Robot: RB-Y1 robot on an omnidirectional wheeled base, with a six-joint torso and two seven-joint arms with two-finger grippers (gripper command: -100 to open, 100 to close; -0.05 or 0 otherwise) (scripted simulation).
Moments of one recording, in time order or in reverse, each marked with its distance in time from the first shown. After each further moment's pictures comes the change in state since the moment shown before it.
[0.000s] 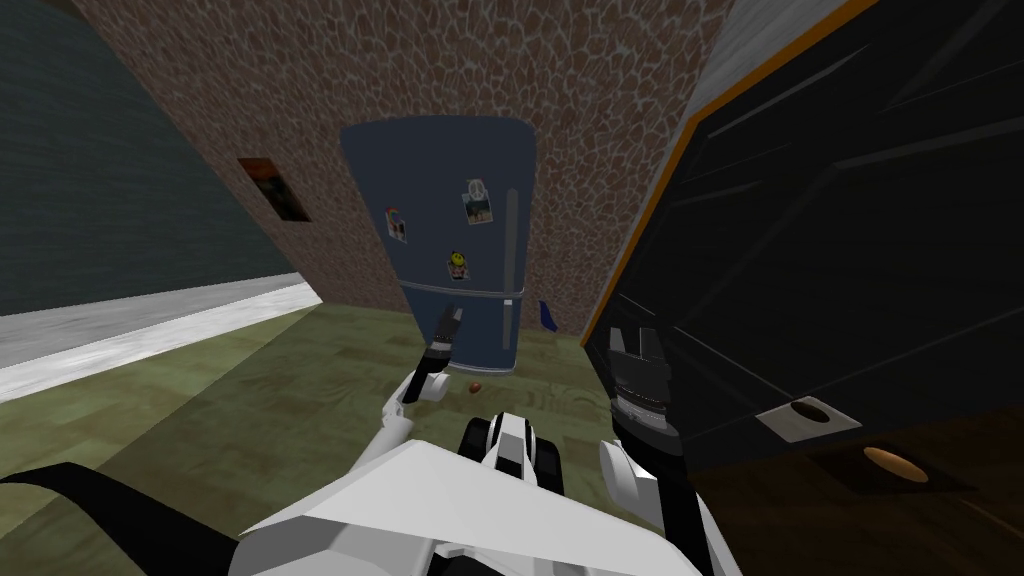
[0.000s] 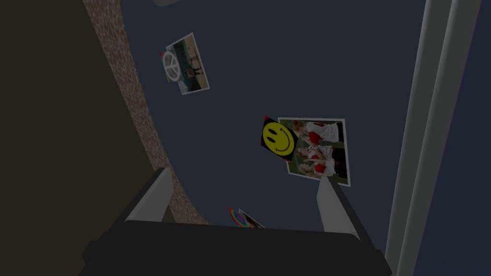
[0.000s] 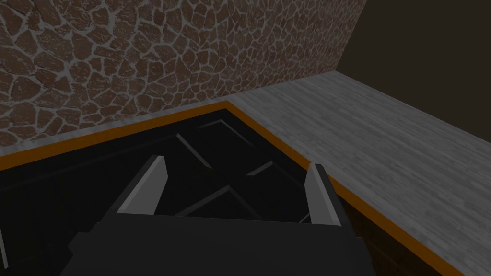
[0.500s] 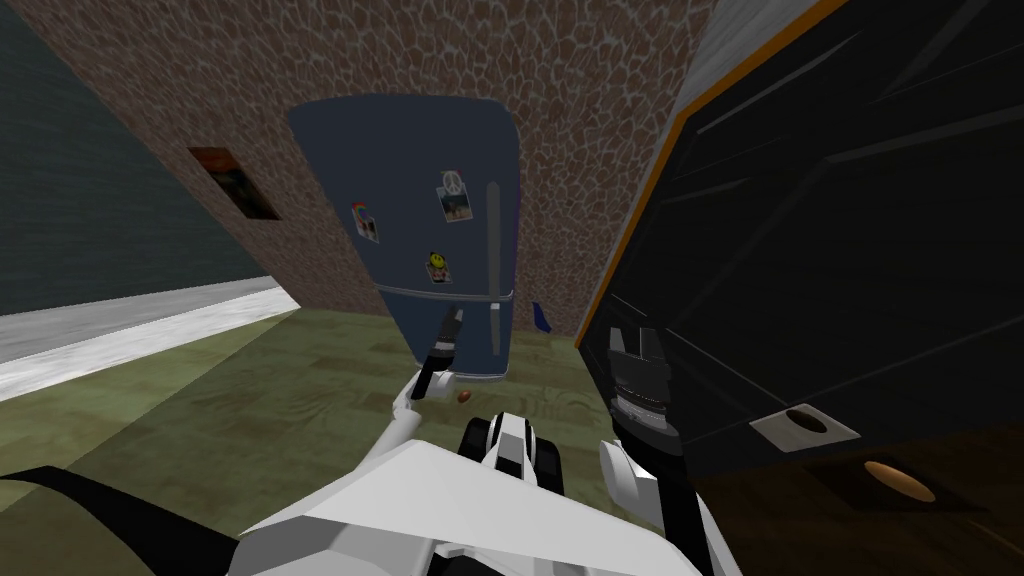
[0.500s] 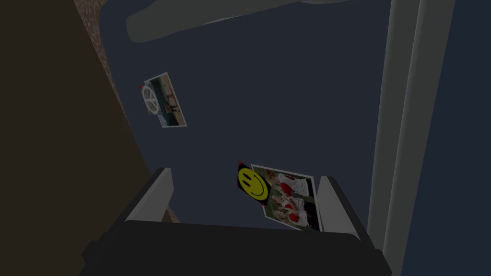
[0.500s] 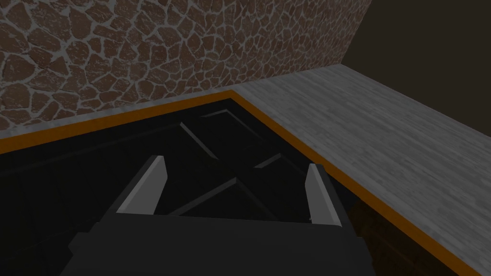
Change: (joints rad) left arm -0.060 -0.017 0.004 0.120 0.021 -0.063 -0.064; right arm 0.000 0.000 0.000 0.000 0.000 0.000 0.000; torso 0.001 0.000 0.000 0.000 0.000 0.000
